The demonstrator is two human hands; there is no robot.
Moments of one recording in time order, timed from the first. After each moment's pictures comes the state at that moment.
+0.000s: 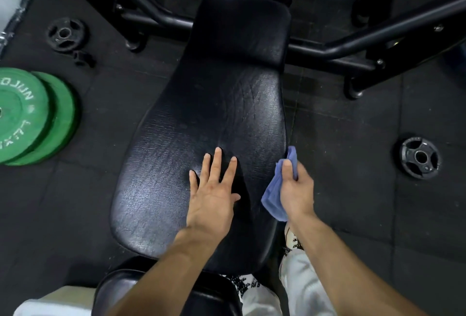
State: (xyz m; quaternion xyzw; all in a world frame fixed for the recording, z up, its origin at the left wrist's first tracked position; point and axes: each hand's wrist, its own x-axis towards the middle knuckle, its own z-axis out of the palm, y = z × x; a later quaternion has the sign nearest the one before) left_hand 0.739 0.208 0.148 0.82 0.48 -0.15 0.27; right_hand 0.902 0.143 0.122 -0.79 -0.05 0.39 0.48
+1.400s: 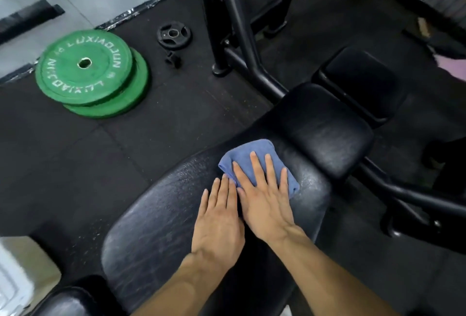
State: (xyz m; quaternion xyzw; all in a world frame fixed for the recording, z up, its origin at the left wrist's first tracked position) left_hand 0.771 0.296 0.155 0.69 0.68 -0.05 0.25; right_hand 0.897 0.345 0.112 -0.59 -0.79 0.15 -0.07
